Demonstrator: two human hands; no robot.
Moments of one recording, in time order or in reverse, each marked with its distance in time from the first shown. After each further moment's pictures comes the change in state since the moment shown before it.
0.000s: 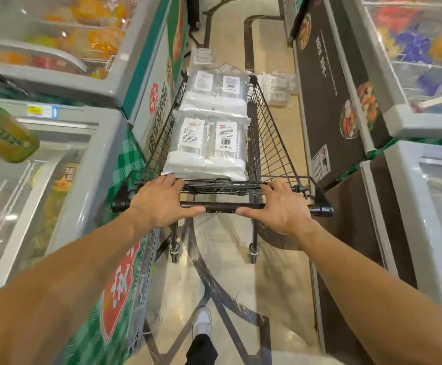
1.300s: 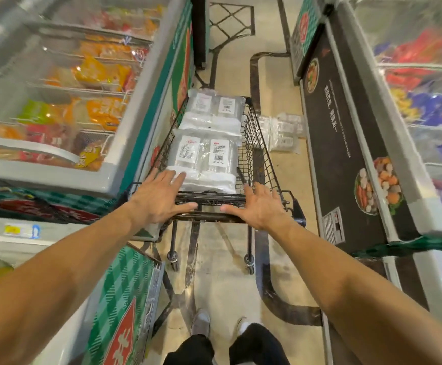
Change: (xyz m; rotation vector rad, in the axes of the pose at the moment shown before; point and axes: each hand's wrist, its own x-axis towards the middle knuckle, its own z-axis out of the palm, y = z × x) left_hand 0.289 -0.137 -0.181 0.133 0.066 0.067; right_hand 0.327 -0.009 -0.181 0.053 -0.088 -0.021
